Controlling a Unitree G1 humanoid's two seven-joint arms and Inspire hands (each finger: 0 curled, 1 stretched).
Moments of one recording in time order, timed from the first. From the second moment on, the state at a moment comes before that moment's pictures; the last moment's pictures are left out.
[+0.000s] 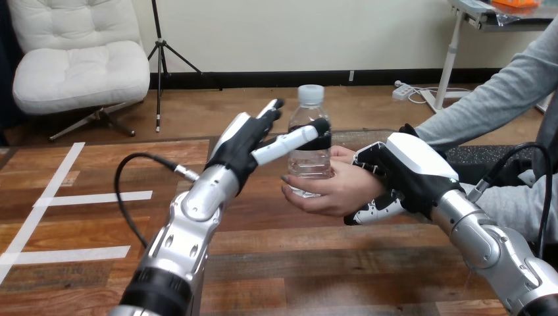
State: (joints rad) left arm -0.61 0.09 -0.14 0.61 0.18 0.10 -0.15; right arm -0.50 -0.47 0.27 0.73 -0.55 -0.40 0.01
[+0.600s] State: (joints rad) left arm -0.51 0.12 -0.12 0.44 0.16 0.22 -0.15; right arm -0.50 -0.47 0.27 0.73 -0.55 -0.41 0.01
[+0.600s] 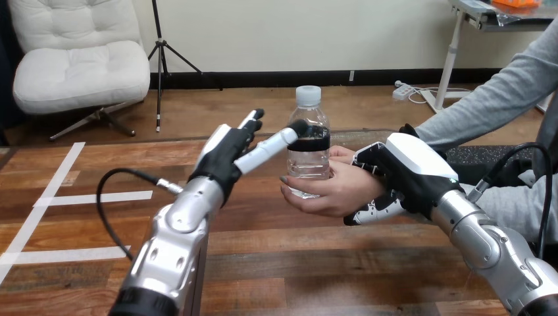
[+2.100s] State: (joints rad) left arm -0.35 0.23 0.06 0.36 0.00 -0.01 -0.22; right arm -0.50 -0.48 0.27 0.73 -0.54 -0.42 0.01
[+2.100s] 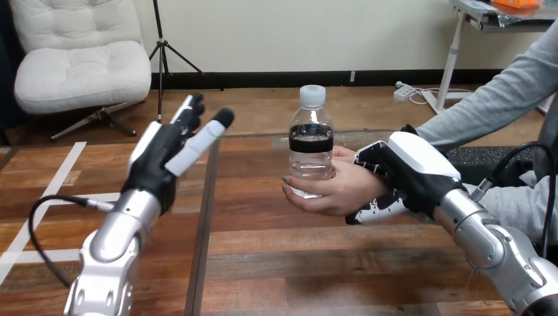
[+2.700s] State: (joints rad) left arm -0.33 0.23 0.10 0.37 0.00 -0.11 -0.20; right arm -0.50 -0.52 0.27 0.73 -0.53 -0.44 0.03
